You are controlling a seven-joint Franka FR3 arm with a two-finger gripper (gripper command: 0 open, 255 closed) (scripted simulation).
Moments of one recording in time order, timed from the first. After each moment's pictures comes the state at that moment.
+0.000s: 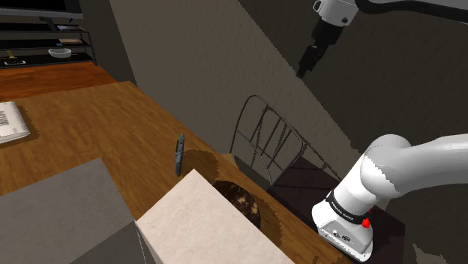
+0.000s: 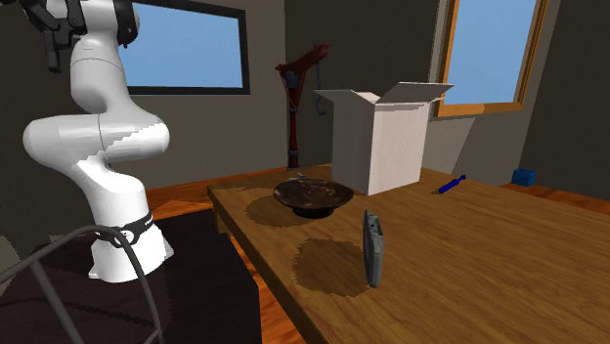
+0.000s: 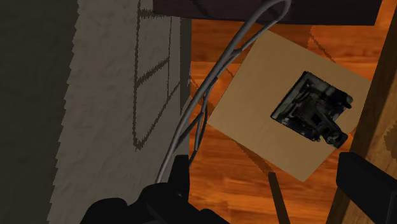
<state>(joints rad) 0.00 -0.77 -0.02 -2.32 -0.10 1.68 -0.11</state>
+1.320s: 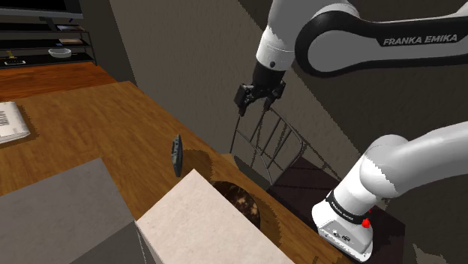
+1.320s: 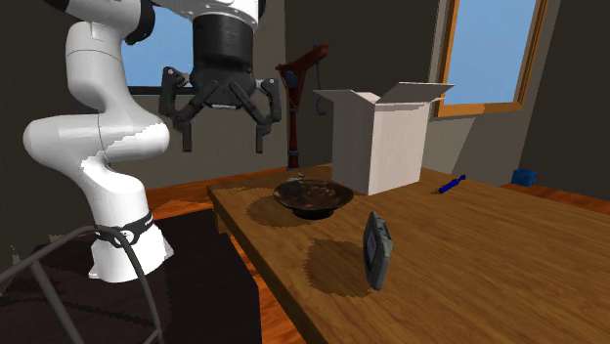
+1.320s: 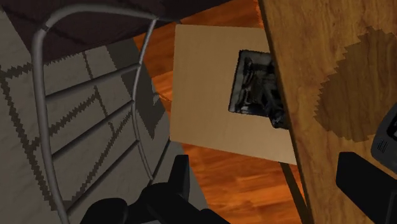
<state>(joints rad) -0.02 -0.59 0.46 -2.40 0.09 1.95 0.64</state>
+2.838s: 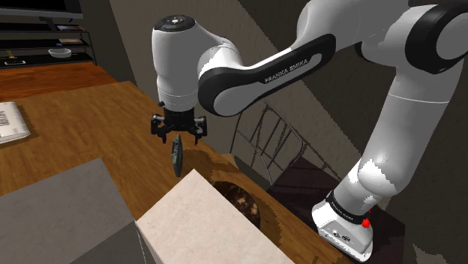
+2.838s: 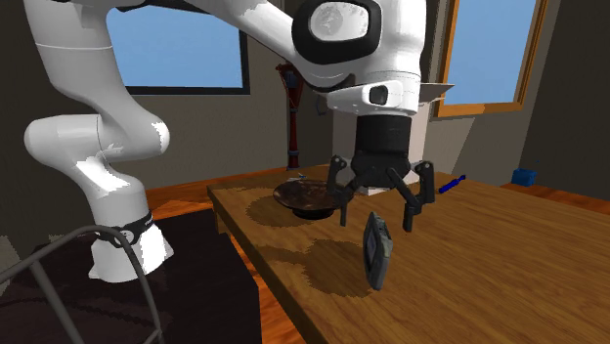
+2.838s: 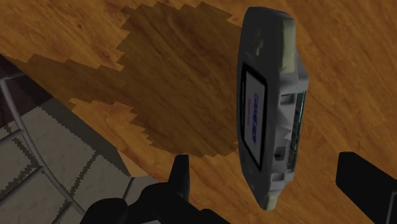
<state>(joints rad) -0.08 0.27 0.85 -1.91 -0.46 2.05 1.65</state>
